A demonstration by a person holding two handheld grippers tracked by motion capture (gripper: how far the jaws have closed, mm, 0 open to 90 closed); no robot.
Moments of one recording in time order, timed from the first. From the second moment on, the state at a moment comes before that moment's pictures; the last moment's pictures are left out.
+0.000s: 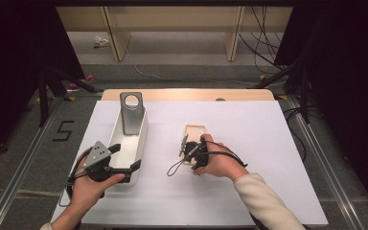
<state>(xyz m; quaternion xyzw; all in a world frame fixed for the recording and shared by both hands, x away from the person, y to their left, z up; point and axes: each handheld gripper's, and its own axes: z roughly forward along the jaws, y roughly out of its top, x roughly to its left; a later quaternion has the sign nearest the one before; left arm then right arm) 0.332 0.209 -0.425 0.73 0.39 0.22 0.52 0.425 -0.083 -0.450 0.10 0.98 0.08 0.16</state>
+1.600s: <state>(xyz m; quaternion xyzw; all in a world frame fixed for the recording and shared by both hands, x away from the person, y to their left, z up) 0.332 0.208 -0.426 0.74 0.38 0.21 0.51 0.426 -0.066 -0.458 0.04 0.99 0.03 0.12</state>
